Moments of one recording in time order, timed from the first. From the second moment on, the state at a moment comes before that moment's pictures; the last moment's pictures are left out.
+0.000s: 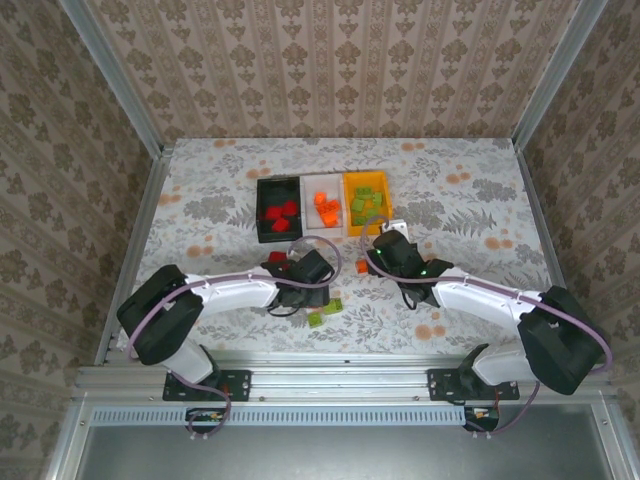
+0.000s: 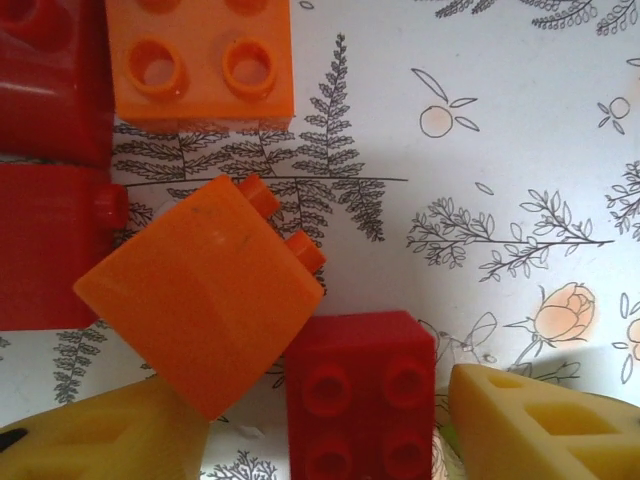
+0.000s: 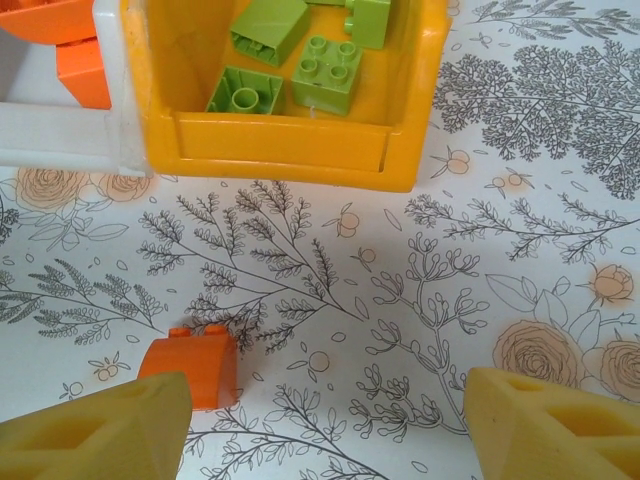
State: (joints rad) left arm -0.98 1.57 0.80 -0.43 -0.15 -0.88; right arm 0.67 1.33 0.68 -0.17 0.42 0.41
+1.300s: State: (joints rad) left arm -0.58 1.42 1.21 -0.64 -0.15 -0.50; right arm 0.67 1.34 0.68 -0.15 0.42 0.42
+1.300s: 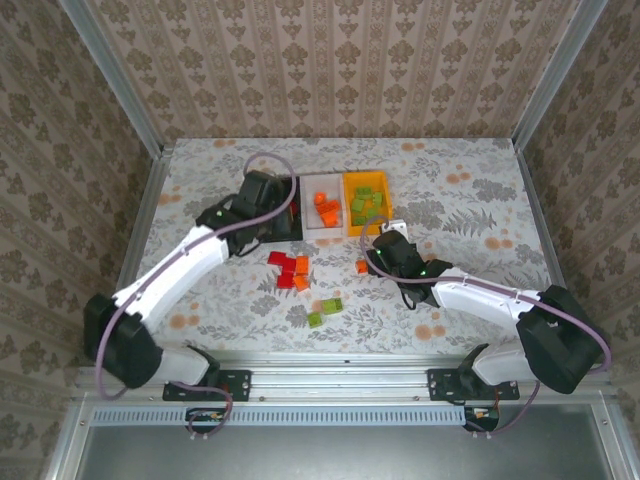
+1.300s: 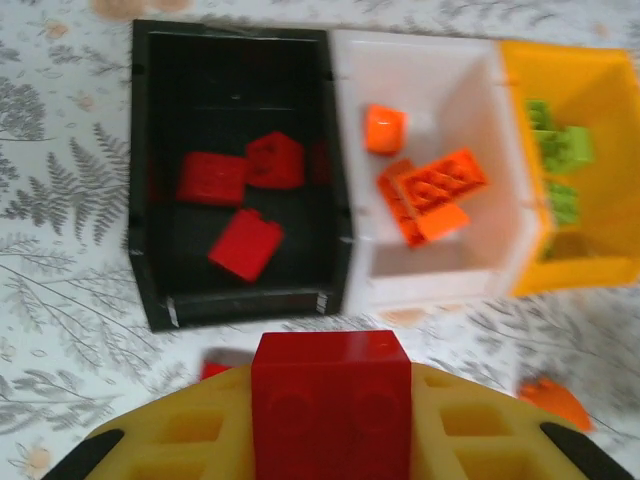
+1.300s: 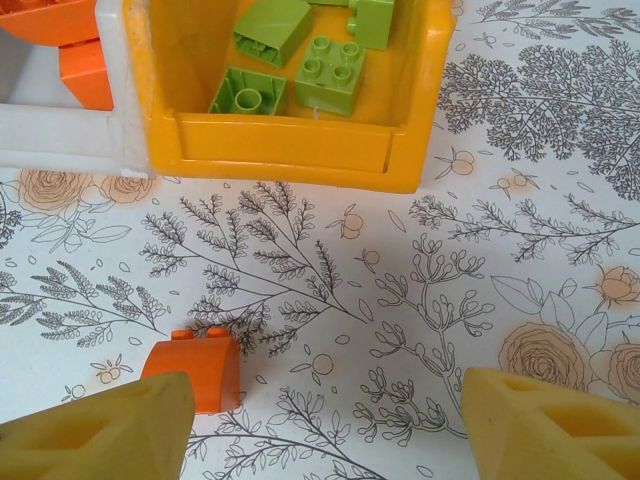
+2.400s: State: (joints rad) left arm -0.43 1.51 1.26 -0.64 0.00 -0.39; right arm 0.68 1.38 0.68 -0.13 0.38 0.42
